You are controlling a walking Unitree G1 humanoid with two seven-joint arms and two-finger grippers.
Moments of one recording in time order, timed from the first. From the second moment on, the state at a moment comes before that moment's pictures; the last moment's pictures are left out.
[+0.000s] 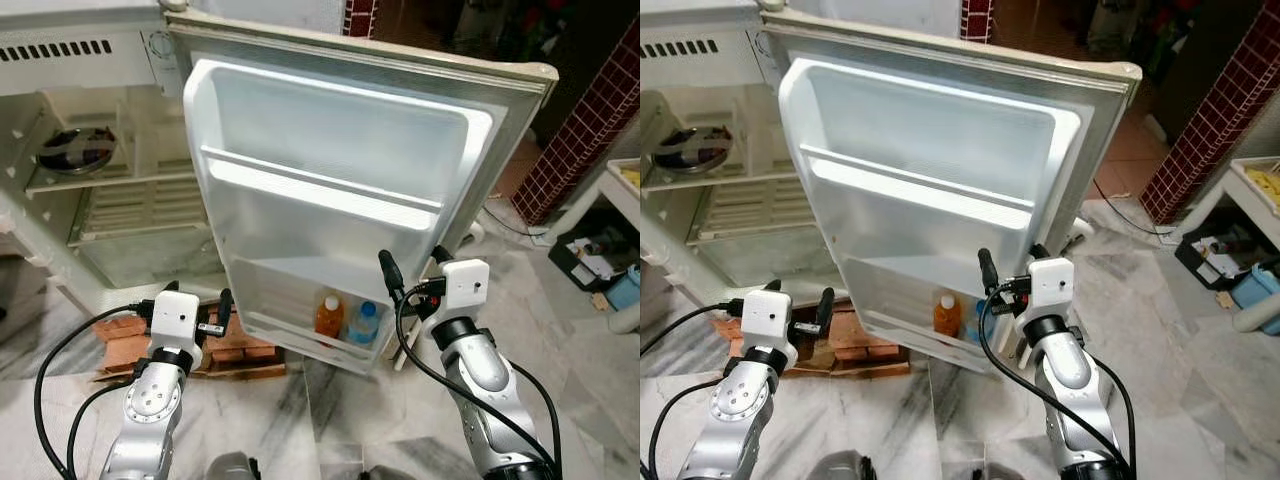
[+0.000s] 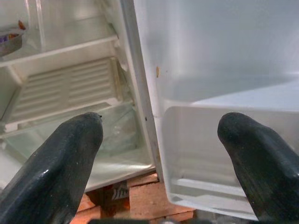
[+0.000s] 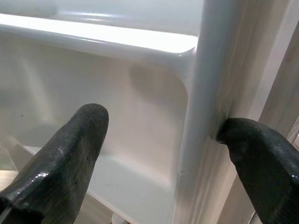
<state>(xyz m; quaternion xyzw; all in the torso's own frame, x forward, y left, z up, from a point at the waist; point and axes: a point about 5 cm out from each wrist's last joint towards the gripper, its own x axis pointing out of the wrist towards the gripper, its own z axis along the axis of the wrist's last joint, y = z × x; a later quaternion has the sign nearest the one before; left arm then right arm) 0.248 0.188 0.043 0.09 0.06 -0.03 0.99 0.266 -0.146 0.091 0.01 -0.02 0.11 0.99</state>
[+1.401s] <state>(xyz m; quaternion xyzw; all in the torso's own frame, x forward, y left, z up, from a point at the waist) 0.259 0.189 0.047 0.10 0.05 -0.04 0.99 0.292 -0.164 0.087 0.07 0.00 0.06 1.00</state>
